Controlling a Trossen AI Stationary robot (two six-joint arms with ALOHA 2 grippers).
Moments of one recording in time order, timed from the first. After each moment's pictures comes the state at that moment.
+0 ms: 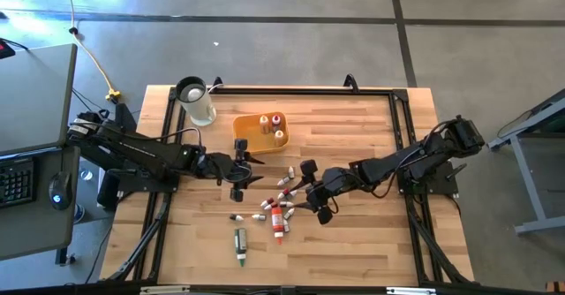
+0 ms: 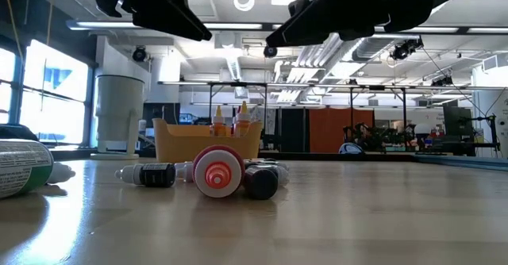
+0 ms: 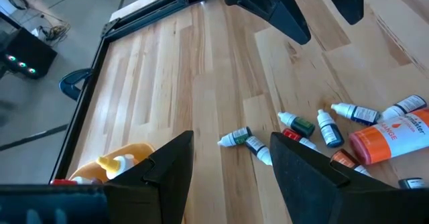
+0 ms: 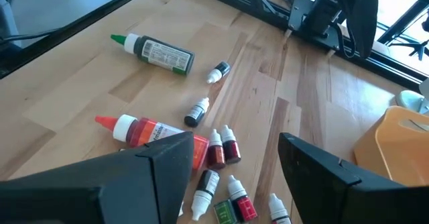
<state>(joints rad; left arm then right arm) -0.25 1.18 0.78 -0.11 -0.38 0.26 0.26 1.56 0.84 0.26 0.05 -0.26</state>
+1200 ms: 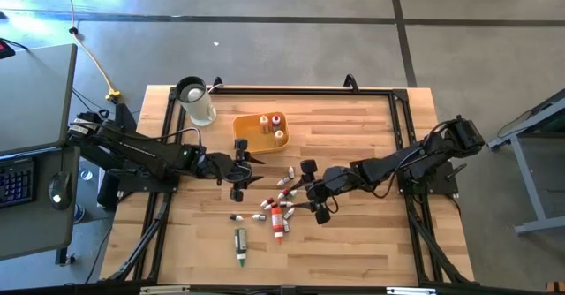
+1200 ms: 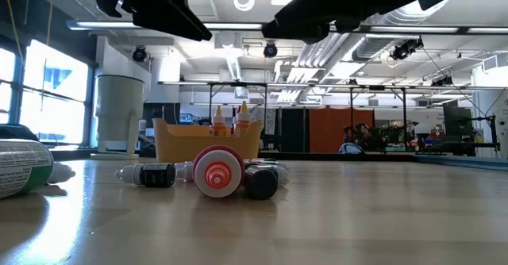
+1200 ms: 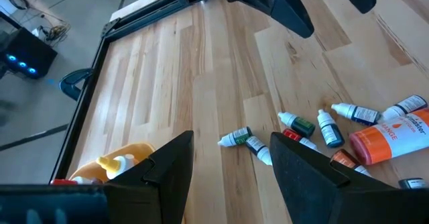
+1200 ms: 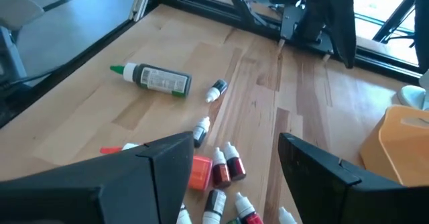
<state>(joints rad) -0.25 1.18 0.78 -0.11 -0.38 0.26 0.26 1.56 0.84 0.32 0.05 -0.16</state>
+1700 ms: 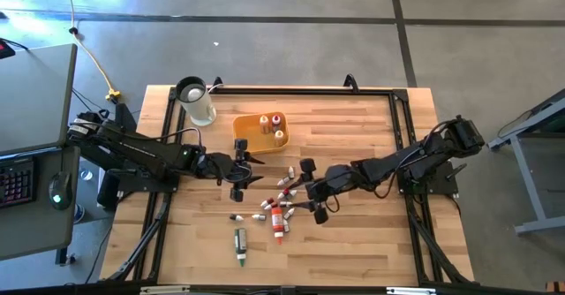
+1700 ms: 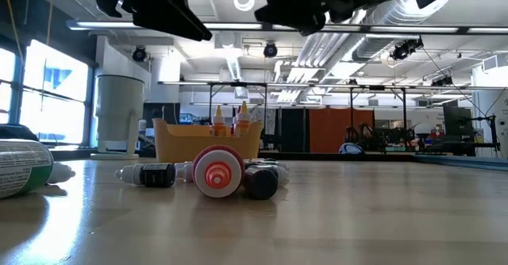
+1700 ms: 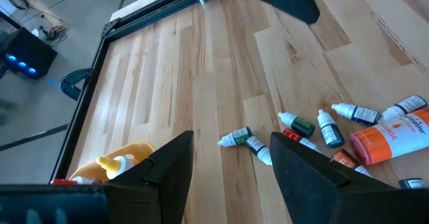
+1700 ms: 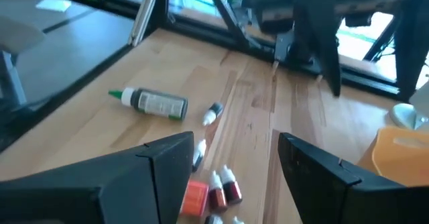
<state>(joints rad) -0.25 1.18 0.78 -0.11 -0.38 0.26 0.26 1.56 0.84 0.40 0.05 -0.16</state>
